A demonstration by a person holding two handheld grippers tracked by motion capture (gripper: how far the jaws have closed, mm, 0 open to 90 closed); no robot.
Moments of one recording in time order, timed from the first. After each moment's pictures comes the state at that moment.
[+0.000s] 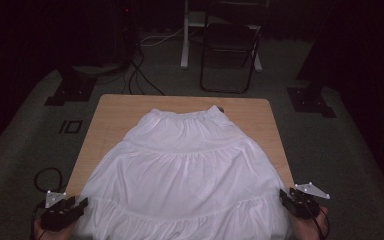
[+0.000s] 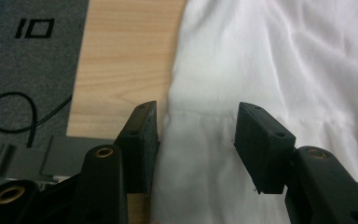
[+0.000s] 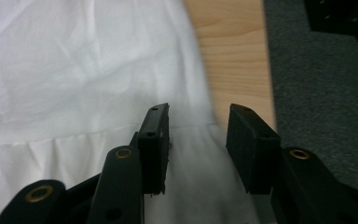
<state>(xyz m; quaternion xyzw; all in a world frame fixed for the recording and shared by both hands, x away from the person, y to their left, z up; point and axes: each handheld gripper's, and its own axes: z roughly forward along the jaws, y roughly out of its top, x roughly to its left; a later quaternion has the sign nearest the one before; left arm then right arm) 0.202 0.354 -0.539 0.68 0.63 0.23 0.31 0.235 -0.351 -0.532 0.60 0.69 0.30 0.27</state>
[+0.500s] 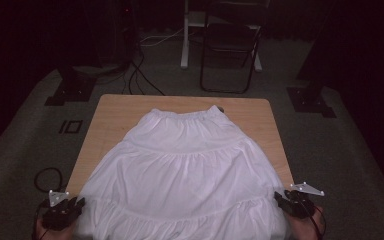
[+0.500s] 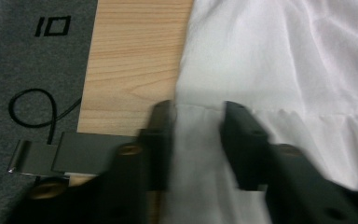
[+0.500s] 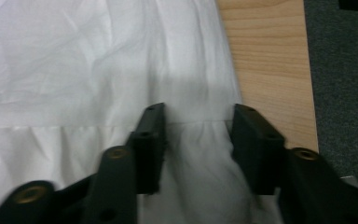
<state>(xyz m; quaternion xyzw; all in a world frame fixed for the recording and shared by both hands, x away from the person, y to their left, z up) 0.205 0.353 -0.540 0.68 0.64 0.24 0.28 0.242 -0.348 -0.542 0.60 0.71 0.29 0.23</state>
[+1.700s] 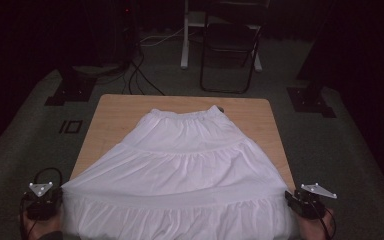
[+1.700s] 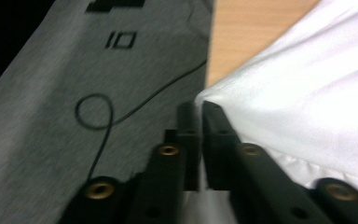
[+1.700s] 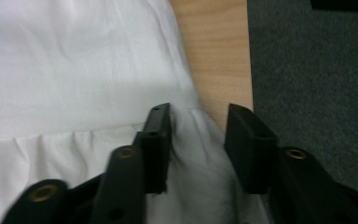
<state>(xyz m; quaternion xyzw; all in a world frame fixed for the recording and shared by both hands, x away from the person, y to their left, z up) 0.222 0.384 -0.528 0.61 0.67 0.33 0.25 0.233 -0.370 -0.533 0.62 0.68 0.30 0.25</state>
